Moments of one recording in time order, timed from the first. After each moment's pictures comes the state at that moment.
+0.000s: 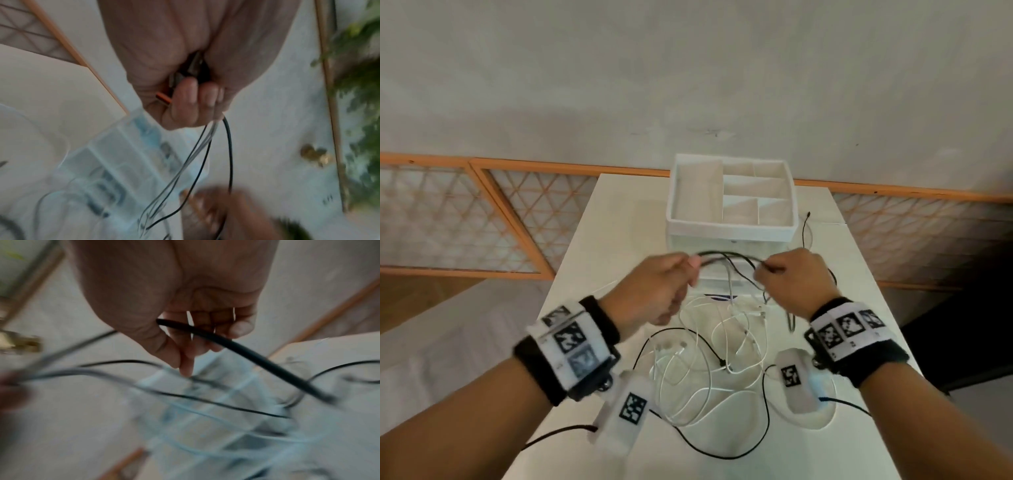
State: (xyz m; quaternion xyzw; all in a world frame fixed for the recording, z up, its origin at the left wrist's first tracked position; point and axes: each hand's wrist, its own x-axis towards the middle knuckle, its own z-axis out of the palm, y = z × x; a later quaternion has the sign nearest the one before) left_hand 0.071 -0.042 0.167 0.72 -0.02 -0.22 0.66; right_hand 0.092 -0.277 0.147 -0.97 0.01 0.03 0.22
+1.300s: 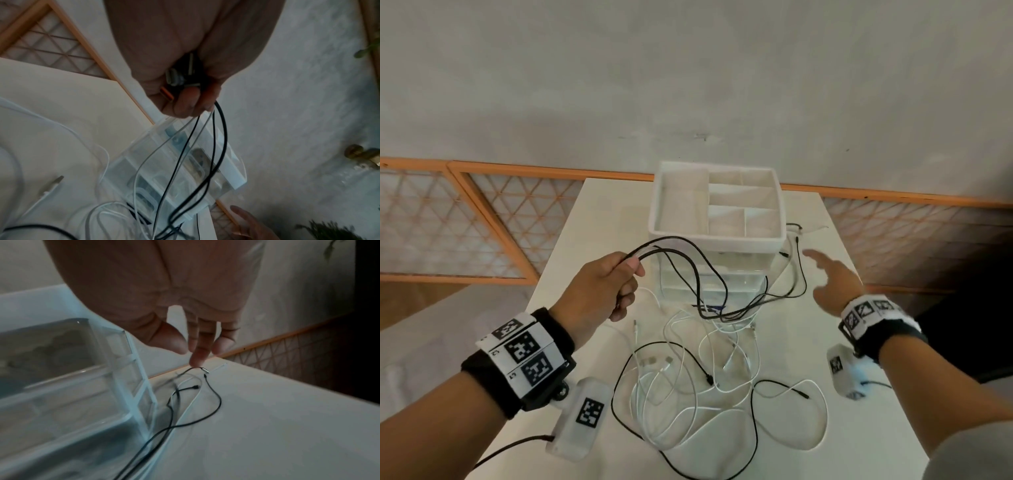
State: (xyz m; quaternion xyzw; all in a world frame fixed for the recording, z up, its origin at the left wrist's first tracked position) left_hand 0.102 -0.011 0.142 0.74 0.06 -0.11 0.66; right_hand 0.142 -0.396 0.094 -0.95 0.14 0.09 0.25
